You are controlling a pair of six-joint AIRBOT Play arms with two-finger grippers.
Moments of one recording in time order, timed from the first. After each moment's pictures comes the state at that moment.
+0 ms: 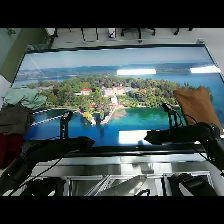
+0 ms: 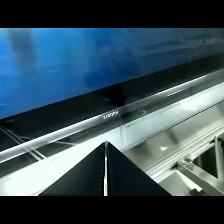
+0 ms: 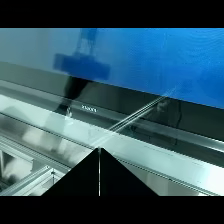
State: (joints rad) left arm -0.53 -0.66 0.55 -2.09 0.92 1.39; right arm 0.24 -0.75 0.64 2.16 -1.19 -1.49
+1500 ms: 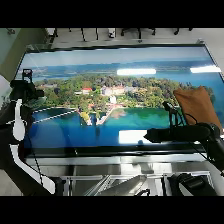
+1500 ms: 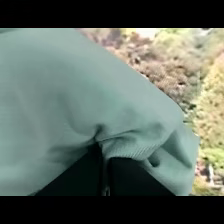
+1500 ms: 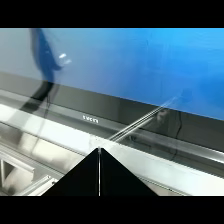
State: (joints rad) left arm 0.23 -1.99 1.80 -1.22 0.94 1.57; right arm 0.24 -0.75 0.63 2.15 -1.15 -1.49
